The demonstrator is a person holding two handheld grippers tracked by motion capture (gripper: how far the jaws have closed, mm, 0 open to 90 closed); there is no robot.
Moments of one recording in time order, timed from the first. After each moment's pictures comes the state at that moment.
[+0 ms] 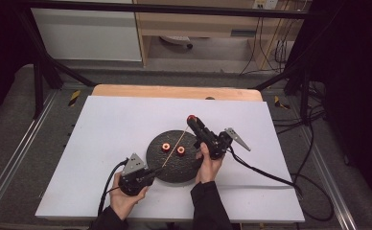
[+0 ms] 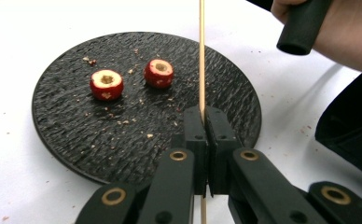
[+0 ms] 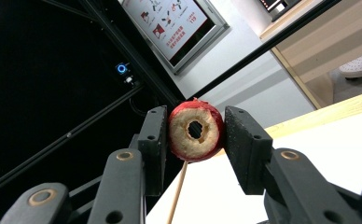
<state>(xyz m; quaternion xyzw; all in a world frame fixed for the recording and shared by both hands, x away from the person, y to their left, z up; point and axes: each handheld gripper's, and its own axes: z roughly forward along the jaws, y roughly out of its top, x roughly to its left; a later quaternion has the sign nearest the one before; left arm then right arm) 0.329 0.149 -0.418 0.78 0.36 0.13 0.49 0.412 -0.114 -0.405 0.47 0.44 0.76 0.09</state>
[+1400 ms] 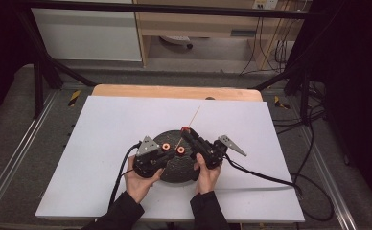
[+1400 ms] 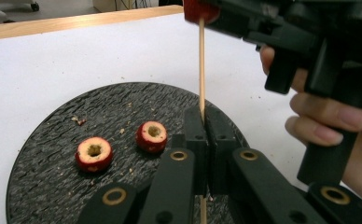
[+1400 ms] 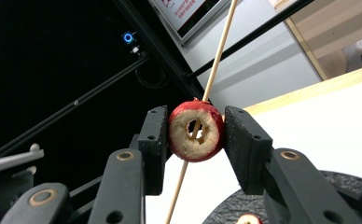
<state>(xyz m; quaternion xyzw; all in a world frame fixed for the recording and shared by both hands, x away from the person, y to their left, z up) 0.366 0.113 -0.390 0.76 0.37 0.14 0.51 0.393 -0.106 -0.418 0.46 0.49 0.74 0.06</state>
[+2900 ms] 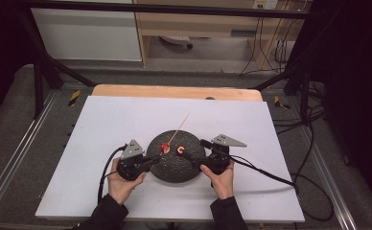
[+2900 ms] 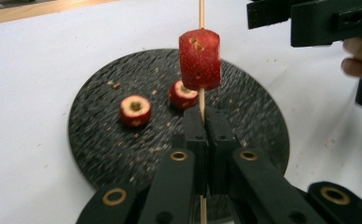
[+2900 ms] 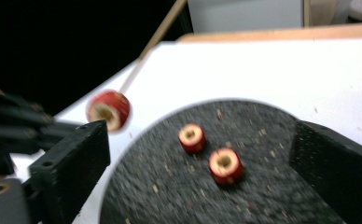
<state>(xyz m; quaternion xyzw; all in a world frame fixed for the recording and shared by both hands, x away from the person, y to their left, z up) 0.361 0.165 -0.402 0.80 0.34 0.14 0.47 0.390 -0.127 -0.411 0.41 0.70 0.57 0.10</state>
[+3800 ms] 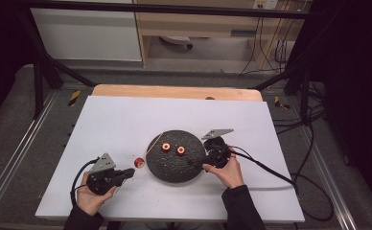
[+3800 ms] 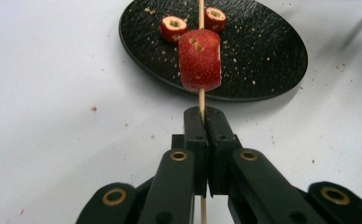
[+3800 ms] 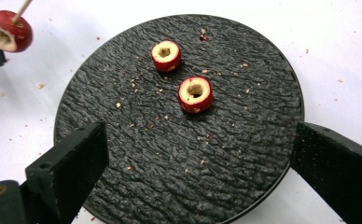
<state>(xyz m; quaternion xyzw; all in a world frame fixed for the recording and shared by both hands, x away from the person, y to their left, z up) 0.332 0.240 -0.423 0.82 0.35 0.12 0.44 0.413 -0.125 -0.399 0.37 0.84 0.39 0.08</state>
